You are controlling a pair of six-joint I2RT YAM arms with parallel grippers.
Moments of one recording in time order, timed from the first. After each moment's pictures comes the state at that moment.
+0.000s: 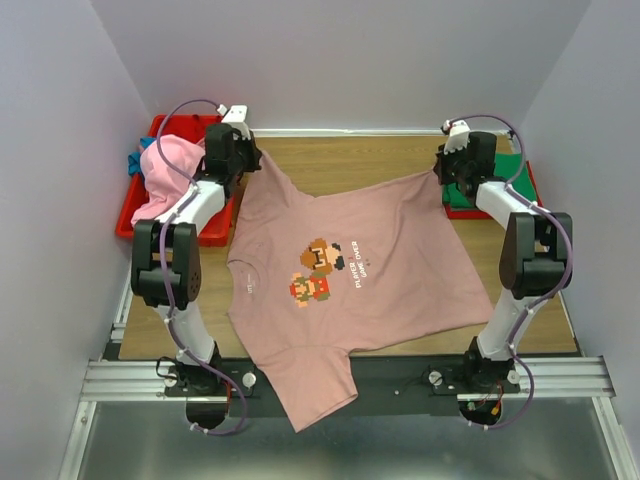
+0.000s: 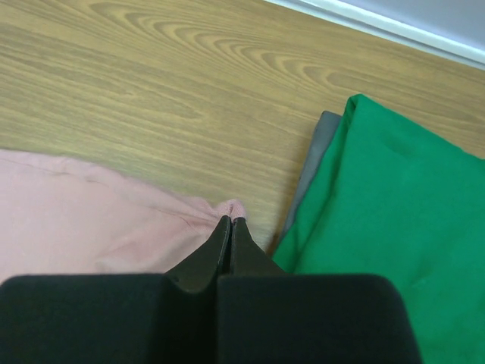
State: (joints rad) left arm -0.10 1.84 1.33 0.17 0.20 -0.16; right arm 0.00 1.88 1.29 0.09 -0.27 -0.23
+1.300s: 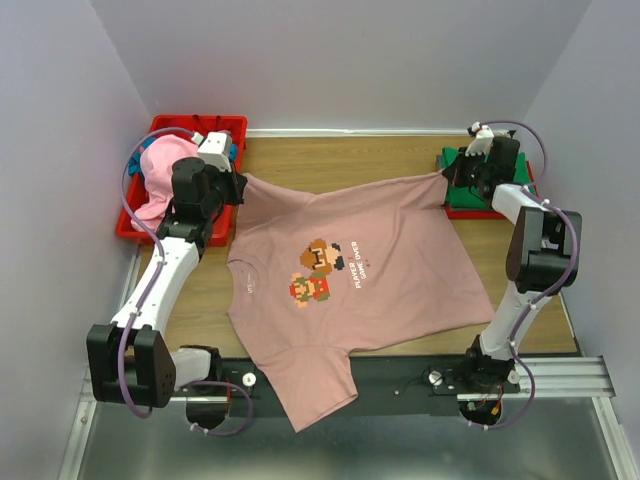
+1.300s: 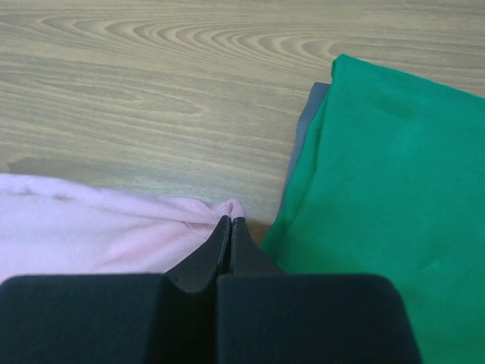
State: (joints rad) left arm -0.10 1.23 0.96 0.00 0.23 -0.13; right arm -0.13 1.93 1.28 0.14 -0.49 -0.05
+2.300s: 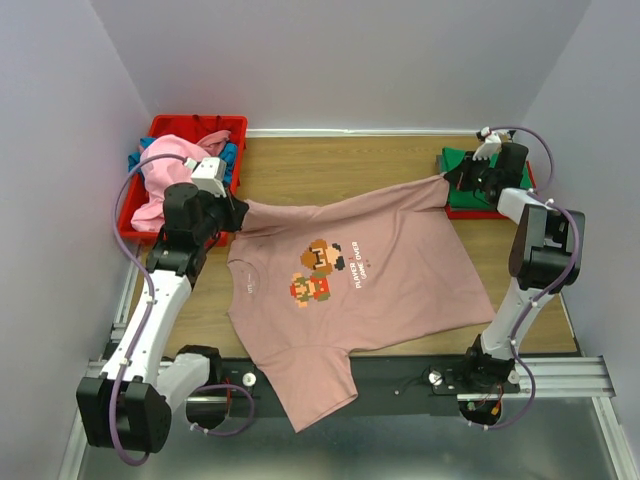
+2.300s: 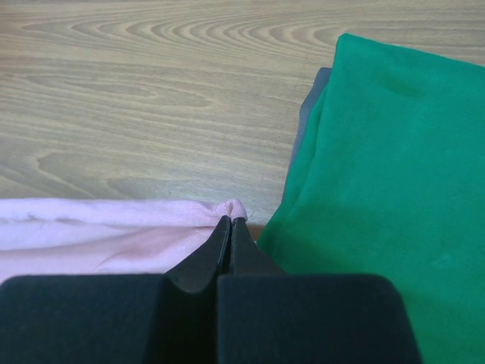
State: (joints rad) left arm -0.10 1.00 0.83 -0.16 0.30 -0.22; right arm -0.19 1.96 1.25 0.20 -0.62 0.01
